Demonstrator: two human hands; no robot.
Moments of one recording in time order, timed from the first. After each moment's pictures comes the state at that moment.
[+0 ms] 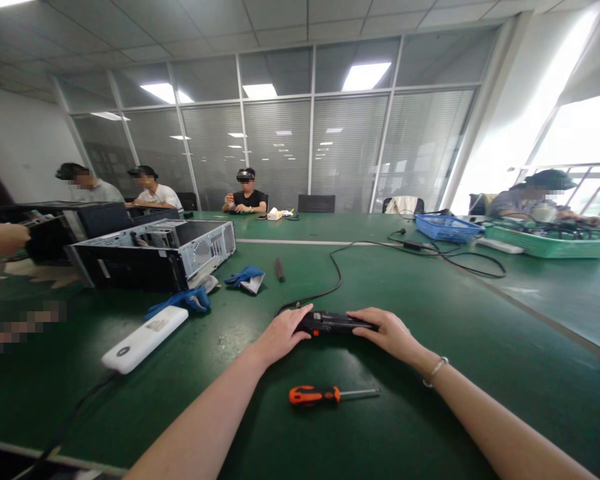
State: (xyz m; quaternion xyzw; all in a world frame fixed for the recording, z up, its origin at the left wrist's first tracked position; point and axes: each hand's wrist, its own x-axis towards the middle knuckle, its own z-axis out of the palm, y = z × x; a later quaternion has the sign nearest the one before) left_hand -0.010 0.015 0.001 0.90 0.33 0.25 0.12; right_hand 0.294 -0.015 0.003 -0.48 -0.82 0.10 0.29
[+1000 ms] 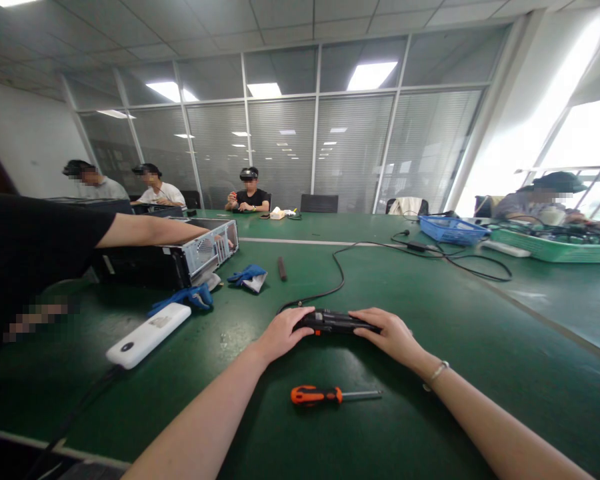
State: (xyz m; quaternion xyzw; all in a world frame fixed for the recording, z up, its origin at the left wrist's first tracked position) left_hand -0.010 0.015 0.004 0.88 0.33 0.30 0.15; right_hand 0.291 -0.015 0.000 -0.48 -0.82 0.06 0.31
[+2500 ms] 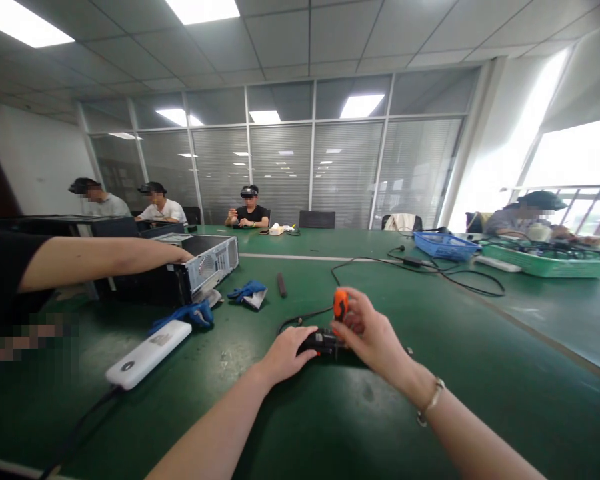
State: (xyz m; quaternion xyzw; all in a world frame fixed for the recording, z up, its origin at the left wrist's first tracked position) left_hand -0.006 0.011 -0.004 0.89 0.33 0.29 0.12; right_hand 0.197 -0.072 0.094 -0.42 -0.76 0.13 0.48
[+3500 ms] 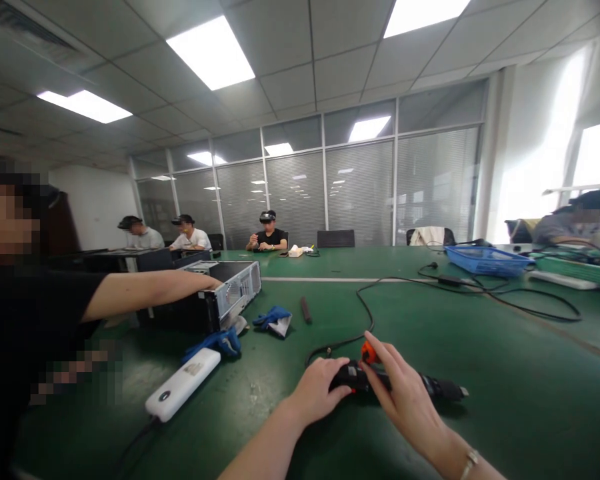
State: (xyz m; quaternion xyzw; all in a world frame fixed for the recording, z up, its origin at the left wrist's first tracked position) left_hand -0.009 0.004 0.000 0.89 0.35 0.27 0.12; right_hand 0.185 -0.058 0.036 -0.40 -0.76 -0.09 0.50
